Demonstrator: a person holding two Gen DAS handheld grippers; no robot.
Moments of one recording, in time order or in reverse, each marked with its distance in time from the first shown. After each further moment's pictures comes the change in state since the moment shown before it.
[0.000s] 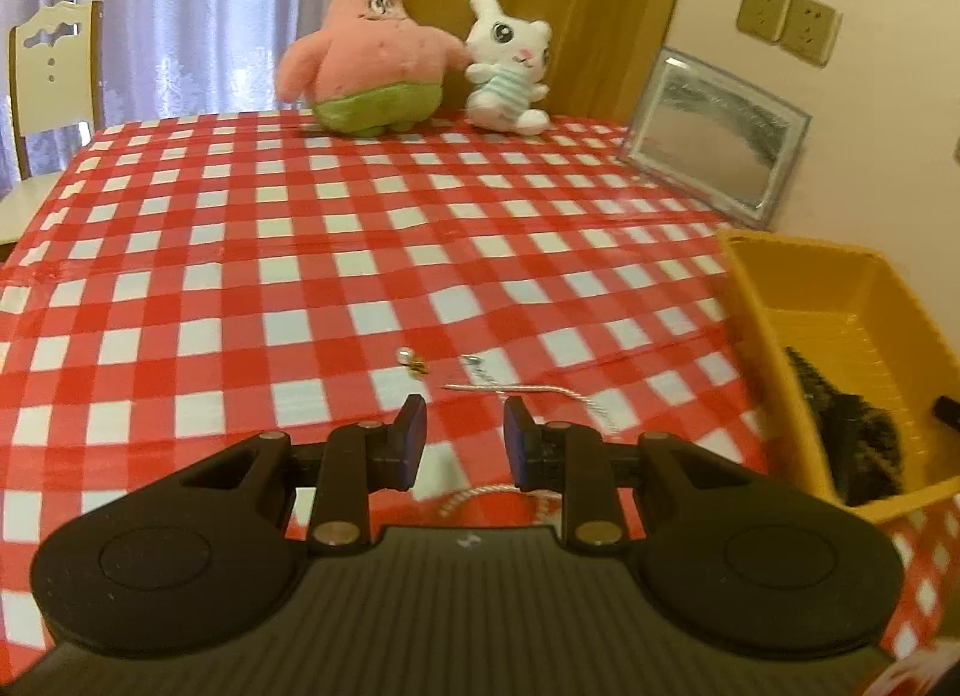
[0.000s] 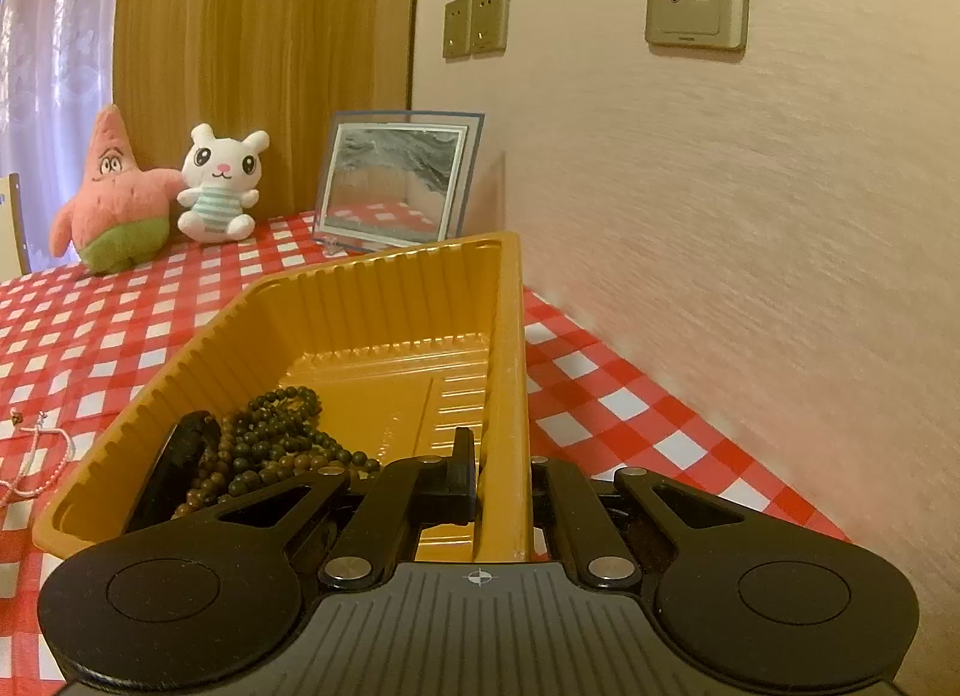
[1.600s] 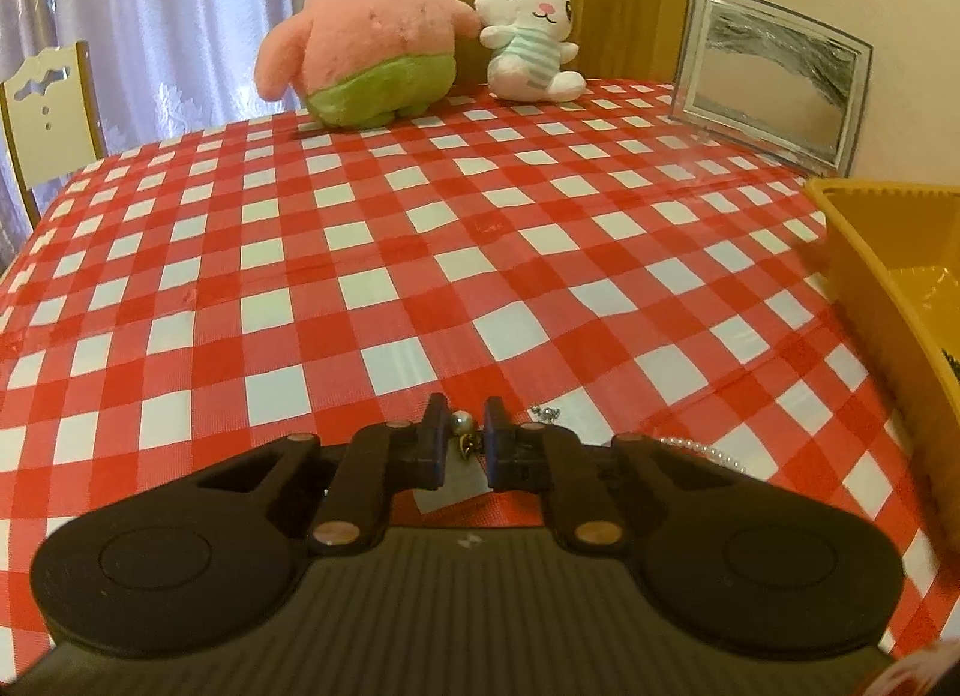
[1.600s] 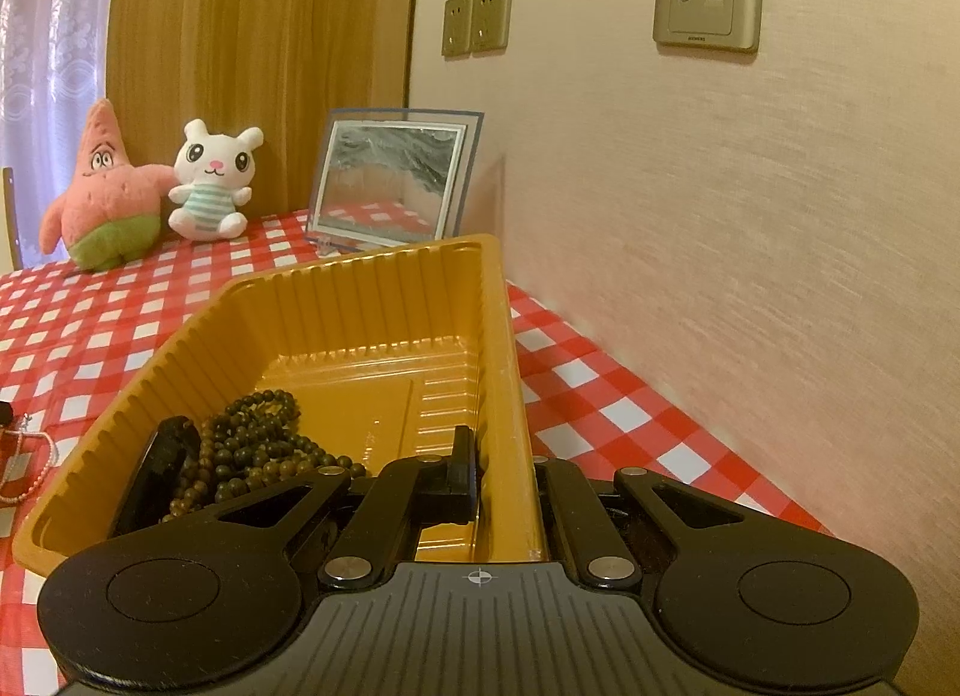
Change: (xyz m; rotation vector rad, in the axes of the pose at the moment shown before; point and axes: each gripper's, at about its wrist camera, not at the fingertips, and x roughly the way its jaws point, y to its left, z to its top) left arm 0.083 0.002 0.013 0.118 0.014 0.100; right arm 0.013 0.000 0.003 -0.012 -0.003 -0.014
